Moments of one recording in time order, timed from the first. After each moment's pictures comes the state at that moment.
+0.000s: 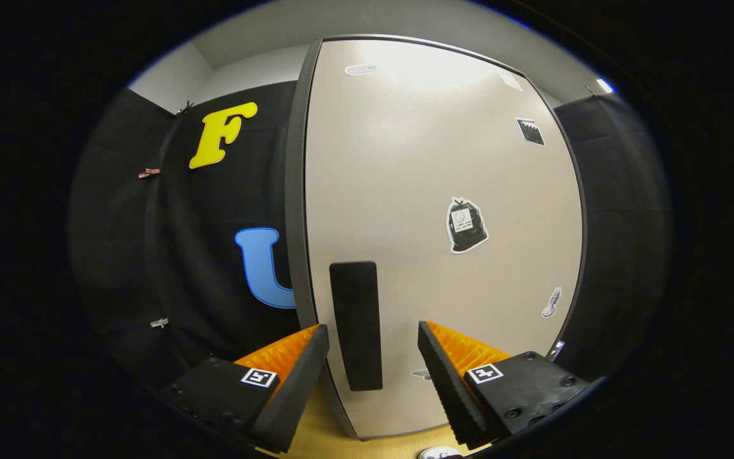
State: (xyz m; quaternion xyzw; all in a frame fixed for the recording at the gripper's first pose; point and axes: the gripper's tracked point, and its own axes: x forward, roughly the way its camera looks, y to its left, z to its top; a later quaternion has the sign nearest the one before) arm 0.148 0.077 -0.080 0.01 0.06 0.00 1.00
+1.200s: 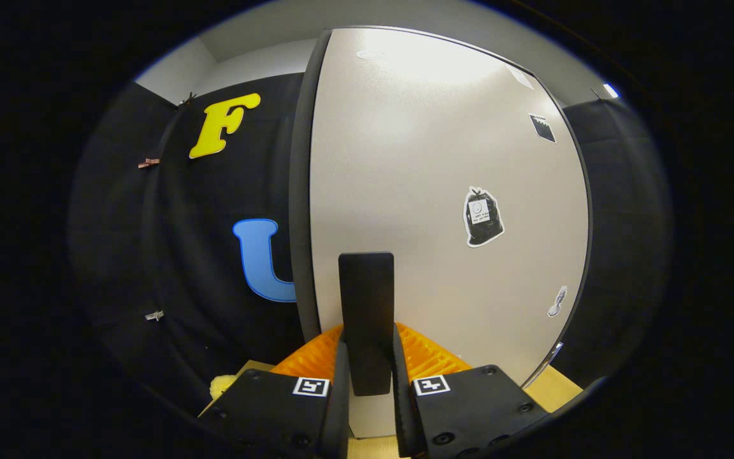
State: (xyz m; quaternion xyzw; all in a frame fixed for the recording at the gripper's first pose) arm 0.151 0.083 -0.088 0.01 0.07 0.00 1.00
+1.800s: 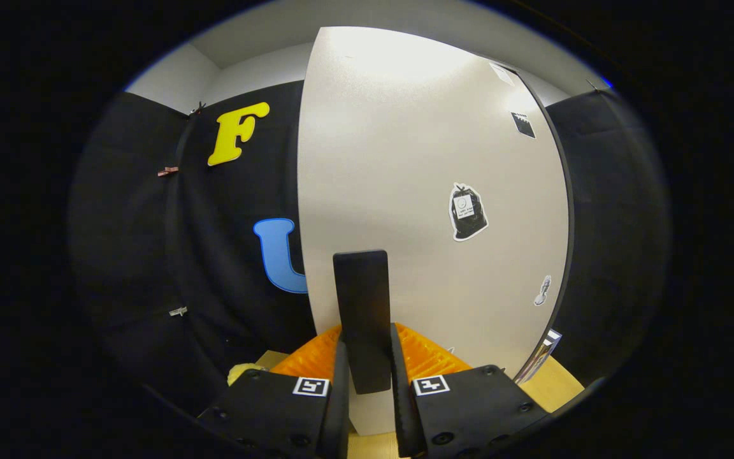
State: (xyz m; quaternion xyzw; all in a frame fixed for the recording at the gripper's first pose) arm 0.092 0.065 -0.080 0.02 0.08 0.05 1.00
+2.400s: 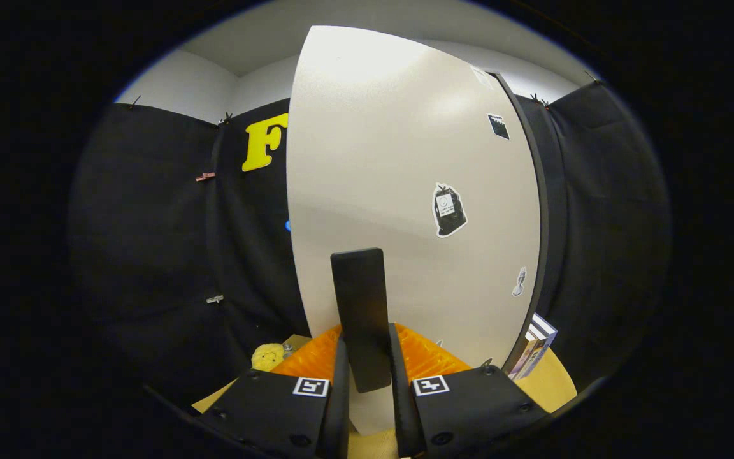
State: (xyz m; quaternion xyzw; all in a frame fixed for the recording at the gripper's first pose) arm 0.023 0.019 -0.070 0.03 0.09 0.14 0.99
